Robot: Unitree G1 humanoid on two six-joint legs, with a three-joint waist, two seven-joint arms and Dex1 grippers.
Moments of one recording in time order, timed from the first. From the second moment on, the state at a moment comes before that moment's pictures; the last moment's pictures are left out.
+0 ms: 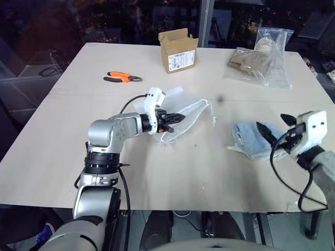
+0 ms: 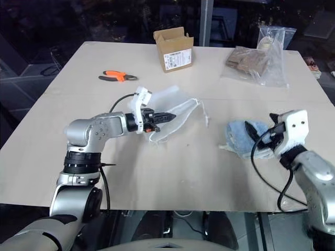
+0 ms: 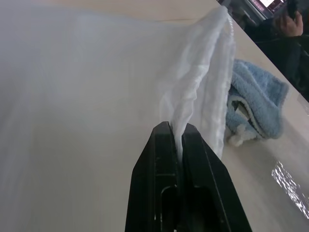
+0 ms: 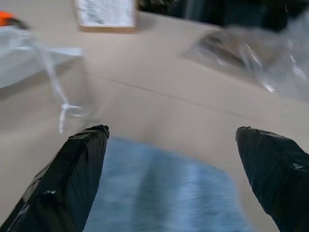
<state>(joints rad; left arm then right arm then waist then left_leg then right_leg) -0.68 0.35 0.03 0.05 -0.50 1.09 -0.70 -0.05 -0.59 -0.34 -0.45 0.53 0.69 0.36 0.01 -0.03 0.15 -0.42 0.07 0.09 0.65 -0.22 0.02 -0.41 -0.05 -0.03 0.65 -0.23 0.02</state>
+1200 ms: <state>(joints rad) -0.61 0.33 -0.17 -0.04 -0.38 0.91 -0.66 -0.25 -0.39 0.14 -0.23 0.33 0.32 0.79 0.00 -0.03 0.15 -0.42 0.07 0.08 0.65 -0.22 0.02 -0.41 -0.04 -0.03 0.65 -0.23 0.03</state>
